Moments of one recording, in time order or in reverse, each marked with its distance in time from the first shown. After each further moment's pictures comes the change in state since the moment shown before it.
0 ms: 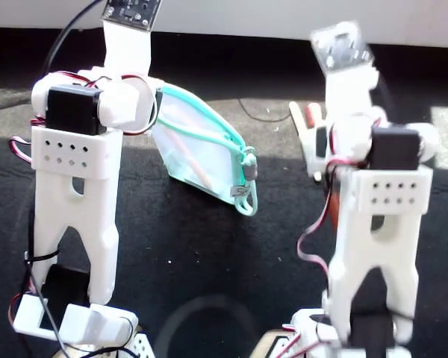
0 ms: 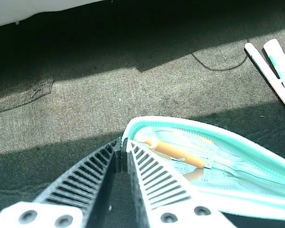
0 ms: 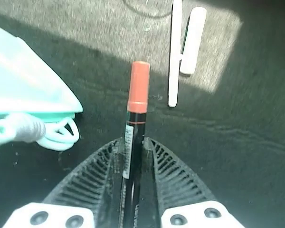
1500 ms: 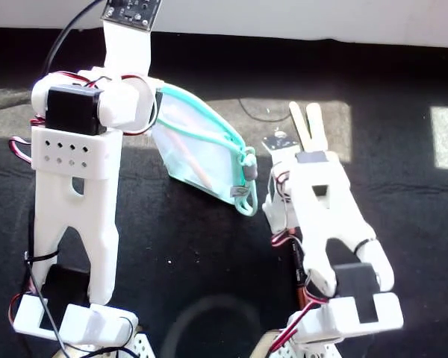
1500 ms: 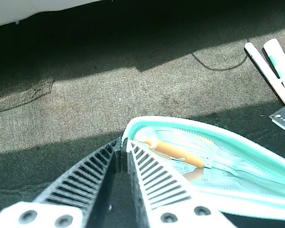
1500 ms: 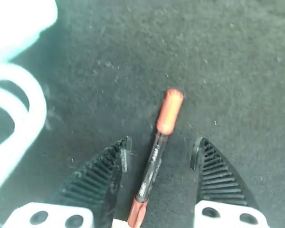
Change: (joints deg) left arm 0.0 0.0 0.0 0.1 0.0; right arm -6.0 20.9 34.4 -21.4 -4.4
